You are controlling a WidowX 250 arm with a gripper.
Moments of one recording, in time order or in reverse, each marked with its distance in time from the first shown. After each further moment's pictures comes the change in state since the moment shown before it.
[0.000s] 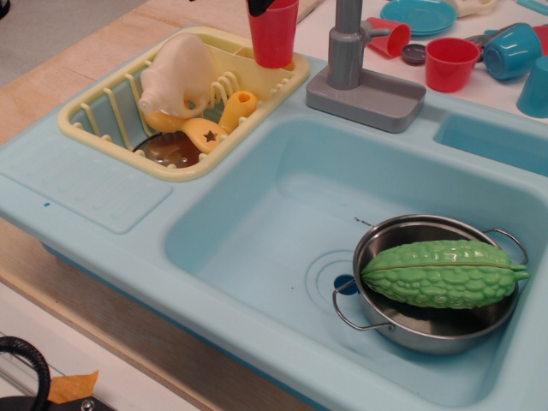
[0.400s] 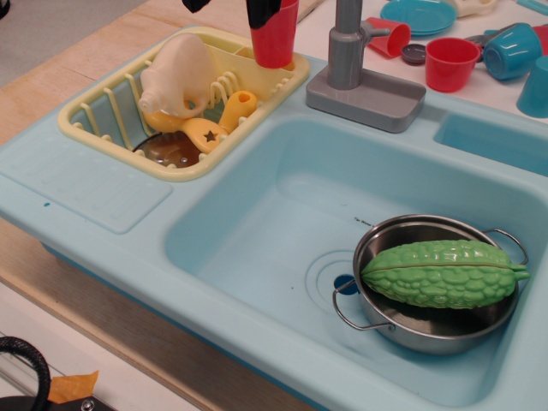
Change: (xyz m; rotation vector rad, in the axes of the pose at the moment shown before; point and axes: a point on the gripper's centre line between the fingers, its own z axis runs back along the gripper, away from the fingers) arm 0.001 -0.001 -0.011 -0.004 0.005 -0.106
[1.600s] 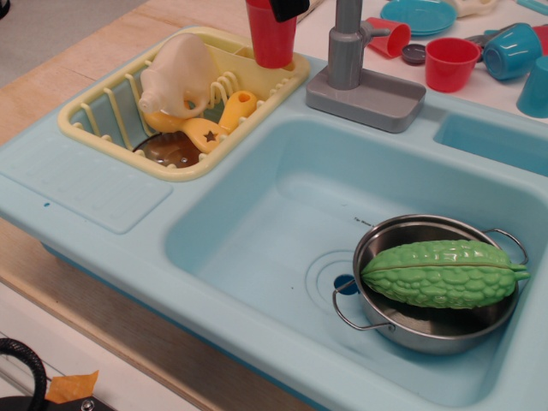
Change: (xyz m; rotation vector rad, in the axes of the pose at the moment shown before) arm 0.047 -0.010 -0.014 -0.105 -0.213 -0.662
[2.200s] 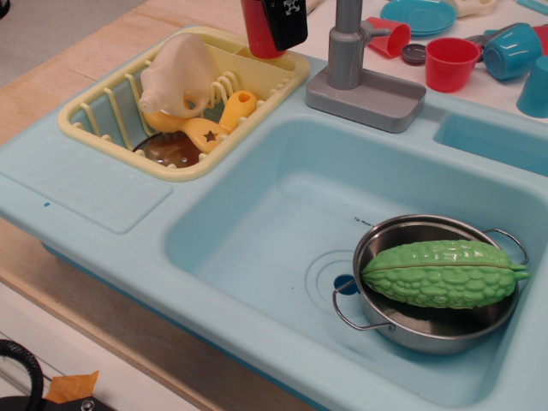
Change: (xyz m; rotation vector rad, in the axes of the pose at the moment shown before) arm -0.008 0.001 -0.025 -0.088 0.022 0.056
